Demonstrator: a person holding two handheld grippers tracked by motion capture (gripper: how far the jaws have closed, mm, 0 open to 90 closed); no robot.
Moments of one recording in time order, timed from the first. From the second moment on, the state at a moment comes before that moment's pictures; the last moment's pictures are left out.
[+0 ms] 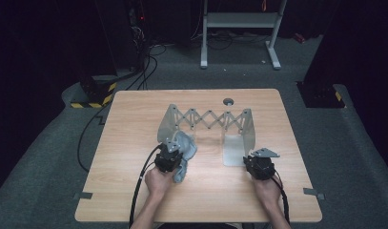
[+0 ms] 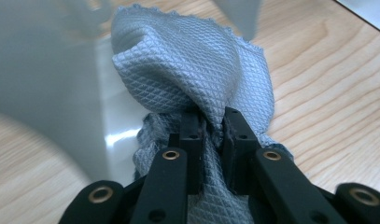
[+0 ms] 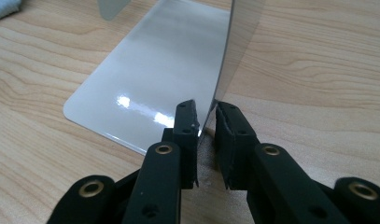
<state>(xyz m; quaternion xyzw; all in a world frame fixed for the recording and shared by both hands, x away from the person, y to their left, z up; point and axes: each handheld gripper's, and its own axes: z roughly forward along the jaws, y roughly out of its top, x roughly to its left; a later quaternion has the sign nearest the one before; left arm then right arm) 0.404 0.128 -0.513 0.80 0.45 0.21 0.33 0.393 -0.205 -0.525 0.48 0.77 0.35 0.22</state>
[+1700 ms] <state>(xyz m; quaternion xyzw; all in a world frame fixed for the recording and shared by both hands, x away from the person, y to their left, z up) 0.449 0.132 -0.507 0.79 0.50 0.22 0.28 0.393 -0.206 -0.525 0.49 0.77 0.35 0.22</state>
